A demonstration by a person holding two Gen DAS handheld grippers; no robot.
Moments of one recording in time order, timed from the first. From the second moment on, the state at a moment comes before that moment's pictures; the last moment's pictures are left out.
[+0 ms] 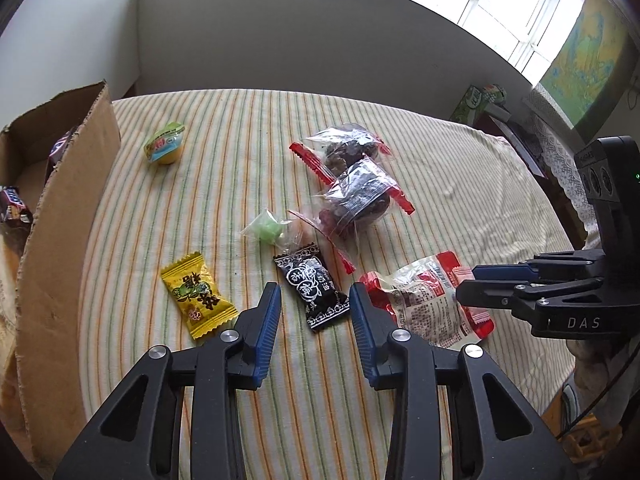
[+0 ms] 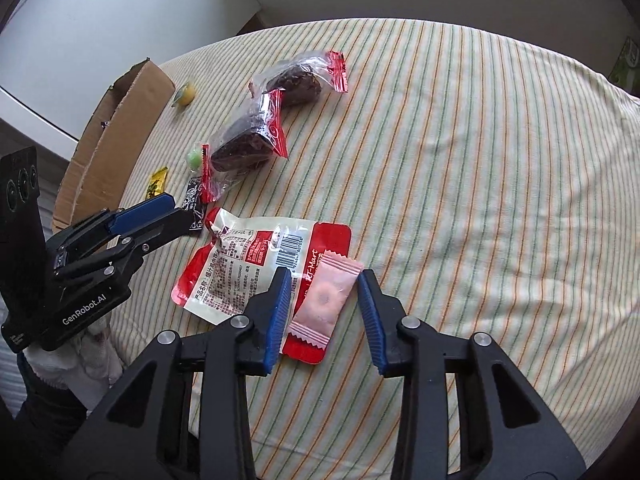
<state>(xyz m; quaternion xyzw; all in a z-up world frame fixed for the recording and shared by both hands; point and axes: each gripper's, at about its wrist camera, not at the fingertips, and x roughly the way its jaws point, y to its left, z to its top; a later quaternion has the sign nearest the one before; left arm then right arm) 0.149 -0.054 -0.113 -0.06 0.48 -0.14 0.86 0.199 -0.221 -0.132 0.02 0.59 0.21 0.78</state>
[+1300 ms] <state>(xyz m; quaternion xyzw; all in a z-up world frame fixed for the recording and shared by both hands) 0.129 -0.043 -0.084 -0.06 0.45 -0.14 0.88 0.175 -0.238 -0.090 -0.02 0.52 0.21 0.83</state>
